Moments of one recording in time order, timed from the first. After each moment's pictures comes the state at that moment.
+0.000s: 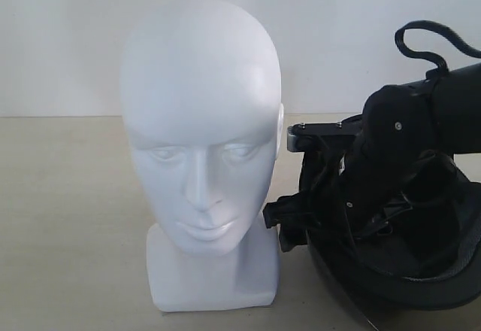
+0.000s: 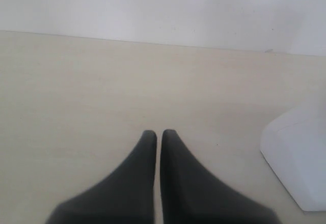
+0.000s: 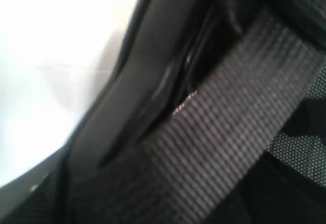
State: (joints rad) left arm -0.11 0.00 0.00 0.11 0.32 -0.21; right arm 0.55 1.70 -1.01 0.10 0.58 0.24
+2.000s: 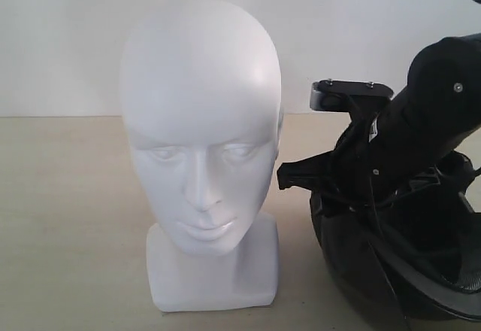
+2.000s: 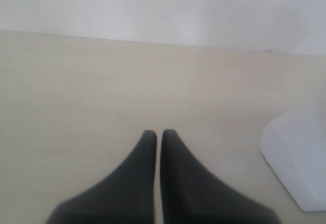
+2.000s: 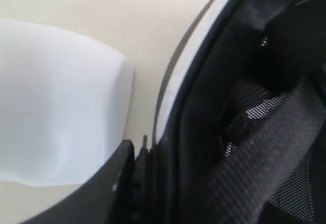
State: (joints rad) left arm -0.11 0.00 0.00 0.11 0.32 -0.21; right arm 0.53 1.54 -1.01 0.06 0.62 0.32
